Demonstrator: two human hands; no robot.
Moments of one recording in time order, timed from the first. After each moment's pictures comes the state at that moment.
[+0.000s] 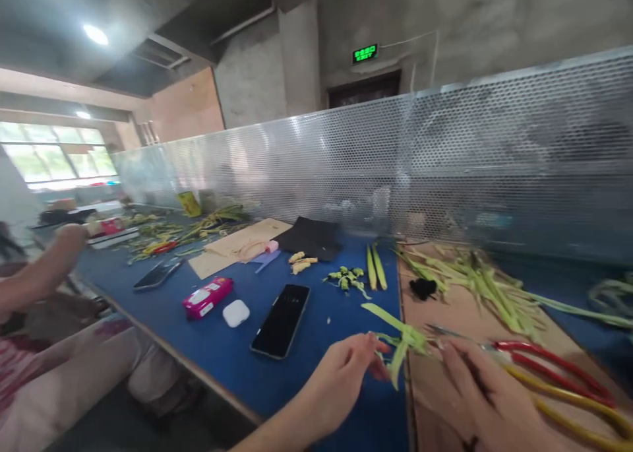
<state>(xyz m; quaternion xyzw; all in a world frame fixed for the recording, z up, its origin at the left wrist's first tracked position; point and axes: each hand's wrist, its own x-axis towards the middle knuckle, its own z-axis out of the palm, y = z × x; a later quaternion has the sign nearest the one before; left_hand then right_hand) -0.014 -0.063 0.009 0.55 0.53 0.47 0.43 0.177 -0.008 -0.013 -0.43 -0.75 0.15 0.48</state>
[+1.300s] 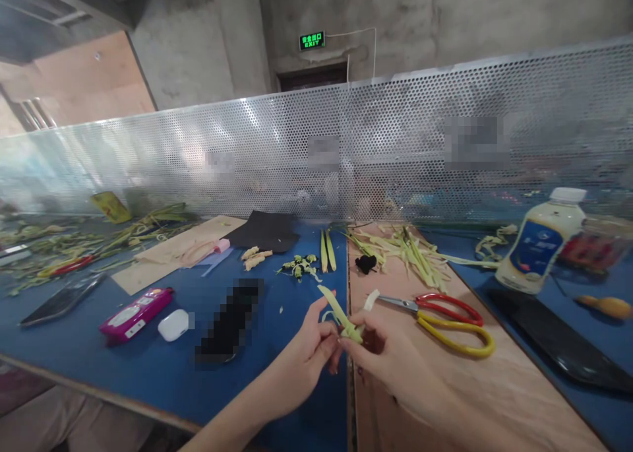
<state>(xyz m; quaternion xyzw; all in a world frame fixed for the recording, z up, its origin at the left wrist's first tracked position) -0.007 -0.054 0.008 0.67 0.42 0.40 0.48 0.155 -0.021 0.004 -0.38 -0.72 0.47 0.35</state>
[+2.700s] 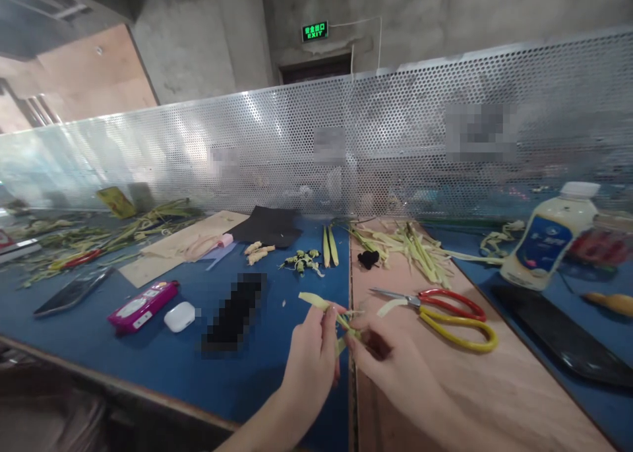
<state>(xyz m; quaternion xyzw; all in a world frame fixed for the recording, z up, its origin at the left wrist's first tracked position) 0.022 -0.057 0.002 0.56 0.61 0.47 0.33 0.152 -0.030 -0.002 -0.38 -0.76 0.36 0.39</state>
